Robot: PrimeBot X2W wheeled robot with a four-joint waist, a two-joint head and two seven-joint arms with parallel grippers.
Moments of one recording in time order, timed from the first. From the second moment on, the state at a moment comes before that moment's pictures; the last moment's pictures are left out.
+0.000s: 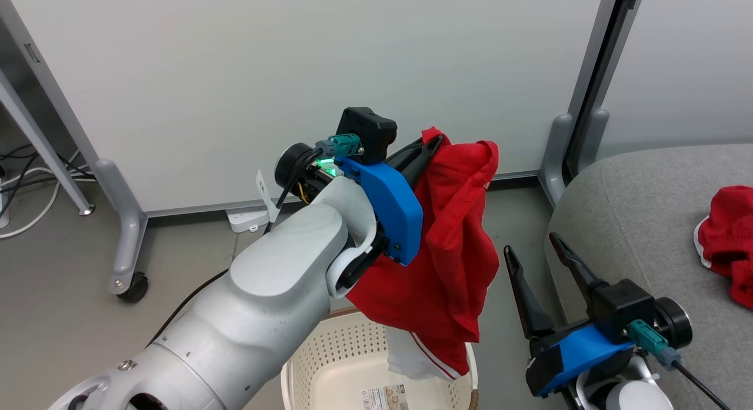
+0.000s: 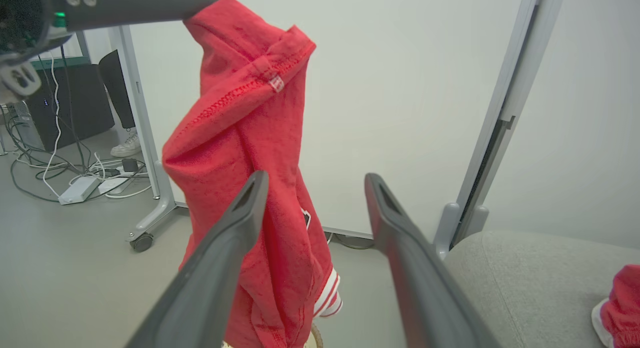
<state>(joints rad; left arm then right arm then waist) -1.03 0.05 -1.07 0.71 -0.89 -0.01 -0.04 -0.09 -0.05 0.12 0.03 -0.02 0.13 0.00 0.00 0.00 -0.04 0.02</state>
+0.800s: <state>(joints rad) -1.06 0.05 -1.21 0.75 -1.03 0.02 -0.06 -0.20 -0.05 0.32 0.25 0.02 0.13 -0.02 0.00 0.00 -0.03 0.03</state>
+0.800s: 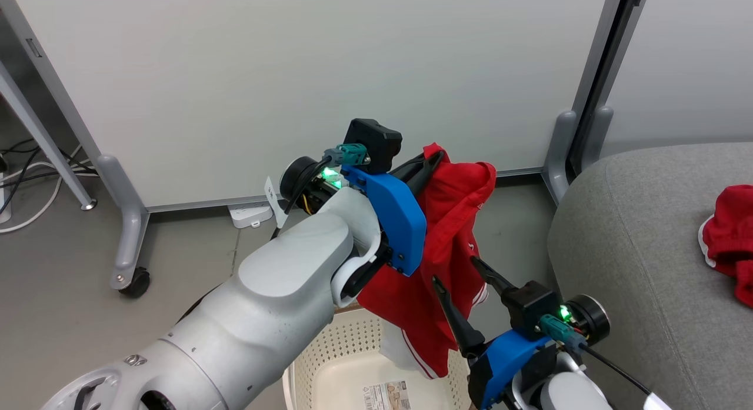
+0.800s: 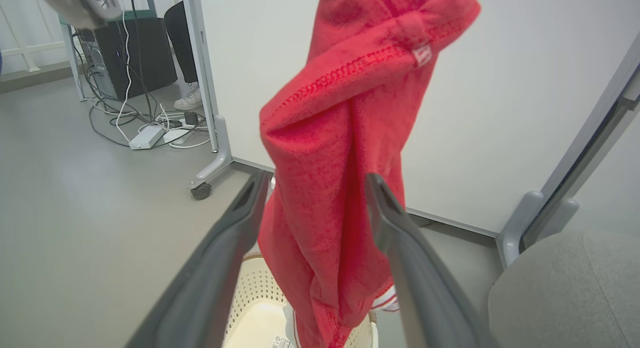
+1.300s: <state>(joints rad) -1.07 0.05 -1.26 0.71 -1.08 0.02 -0.07 -0.43 -0.05 0.41 0.62 0.10 0.13 -0.11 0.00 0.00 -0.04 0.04</state>
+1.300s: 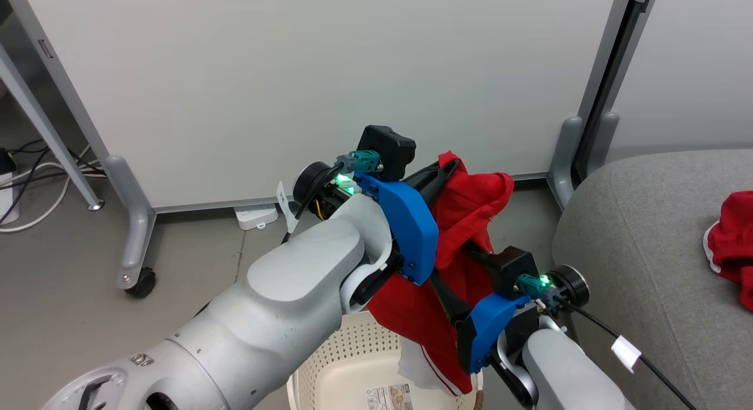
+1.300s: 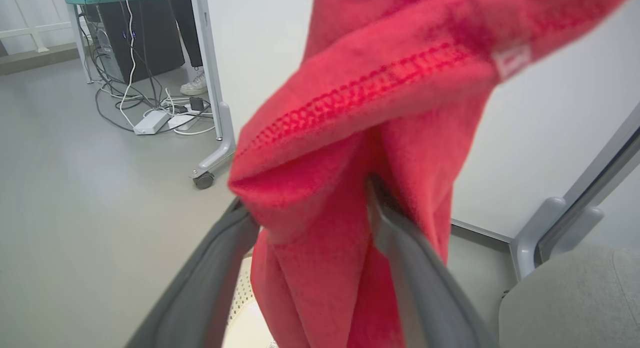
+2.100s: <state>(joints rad) -1.08 0.05 -1.28 0.72 -1.10 0.03 -0.08 -0.58 -0.05 0.53 0.82 0.25 0.13 -0.20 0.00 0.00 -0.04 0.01</state>
